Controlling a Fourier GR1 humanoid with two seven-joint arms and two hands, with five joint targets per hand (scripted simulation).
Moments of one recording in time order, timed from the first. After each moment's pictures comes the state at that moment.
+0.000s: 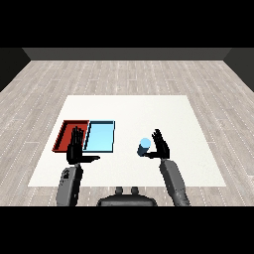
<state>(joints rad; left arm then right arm) -0.02 0.04 0.08 -1.55 0.16 -0.09 -0.45 -0.19 -0.01 -0.01 -1.14 -0.23 0.13 -0.32</state>
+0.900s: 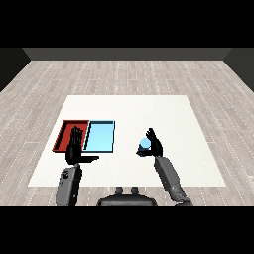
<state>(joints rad) -0.01 0.04 0.08 -1.56 0.15 -0.08 -0.45 -0.30 0.00 0.07 -0.98 -0.28 0.06 -0.39</state>
